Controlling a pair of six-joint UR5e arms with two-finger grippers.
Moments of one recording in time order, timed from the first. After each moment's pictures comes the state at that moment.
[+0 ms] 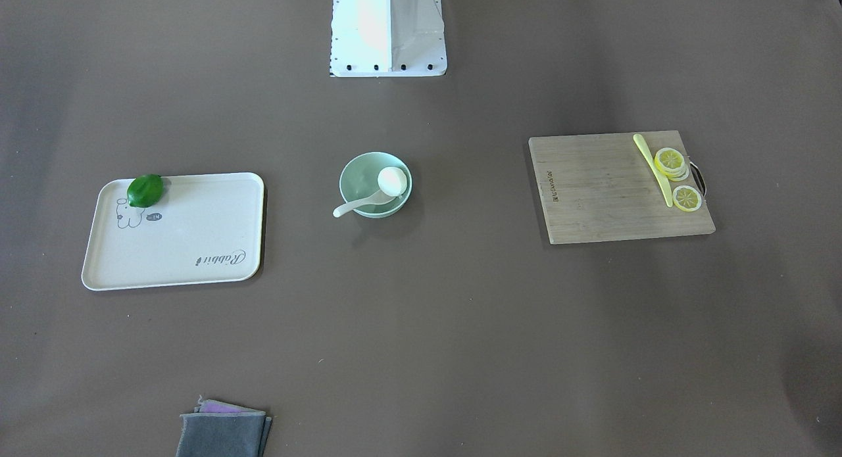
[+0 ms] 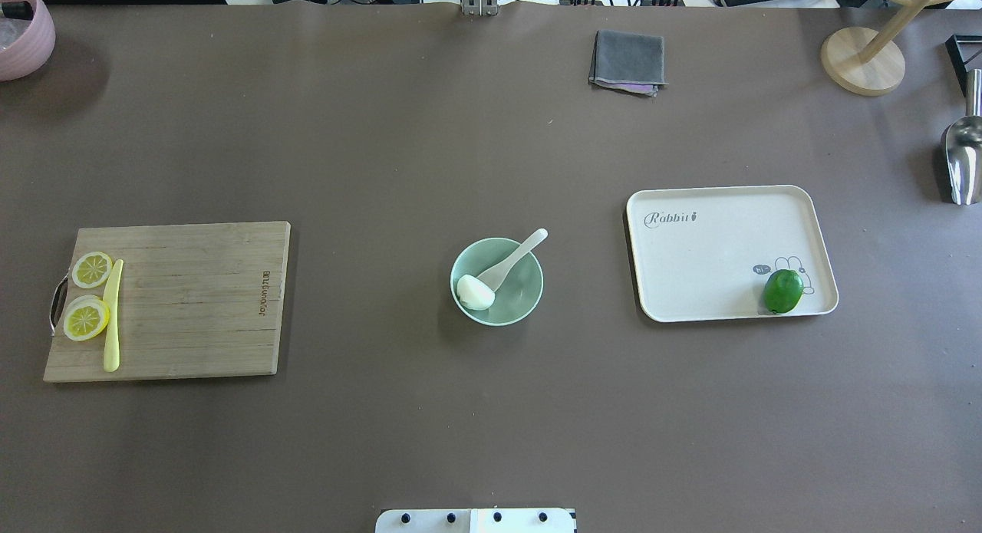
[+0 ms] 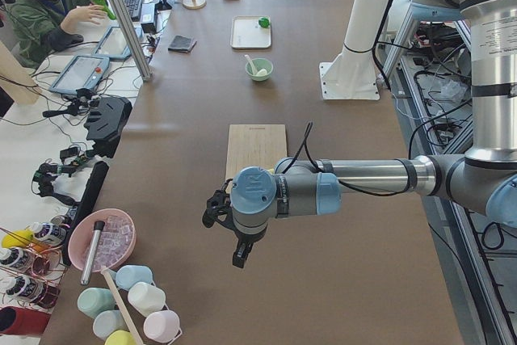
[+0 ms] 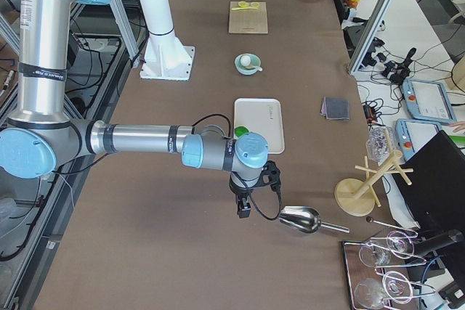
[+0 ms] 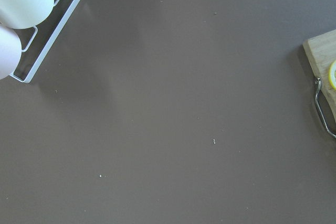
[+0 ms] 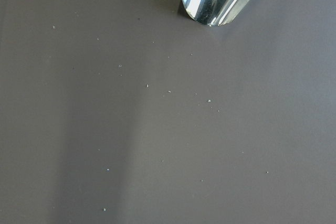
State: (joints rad) left arm -1.73 -1.41 -1.73 -1.53 -2.39 0.46; right arm 1.54 -1.71 1.73 -1.66 2.33 -0.26
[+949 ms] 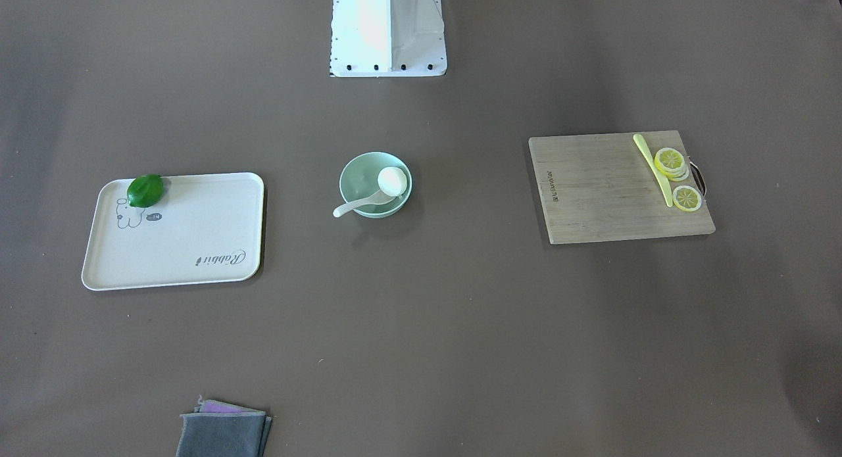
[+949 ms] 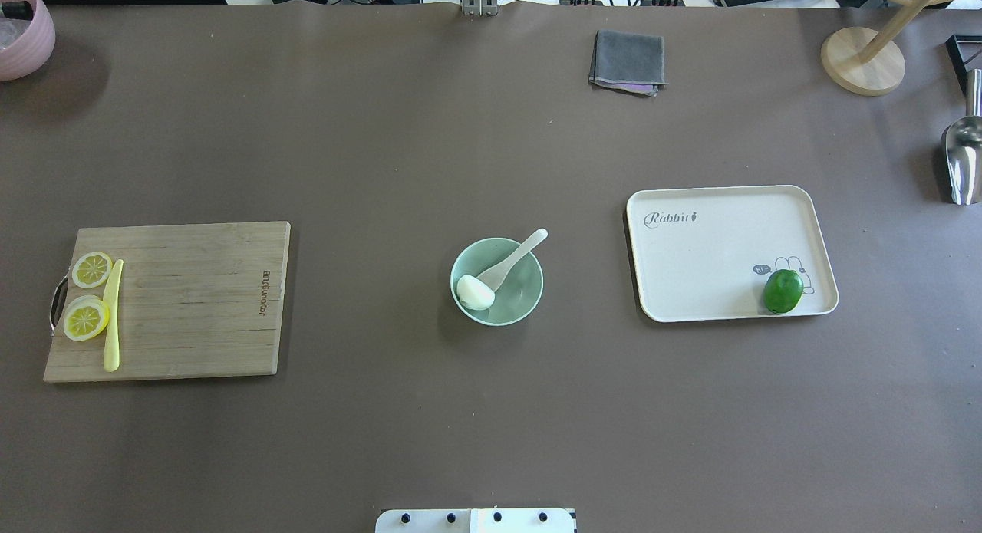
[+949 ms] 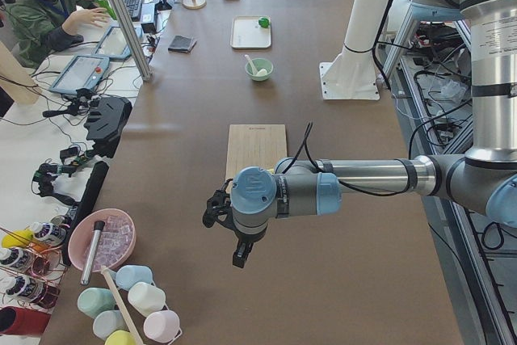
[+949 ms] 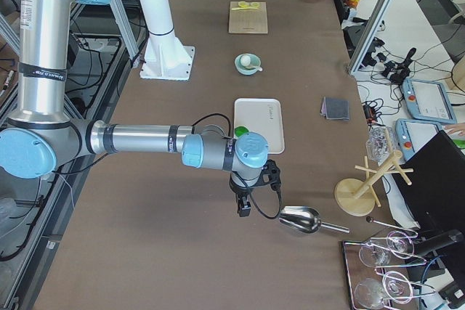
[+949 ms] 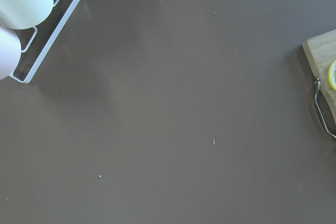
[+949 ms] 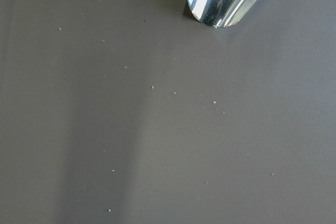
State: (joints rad) left arm -1.73 -1.41 -1.73 -1.53 -2.39 0.46; right arm 1.54 -1.71 1.73 -1.66 2.34 -0.26
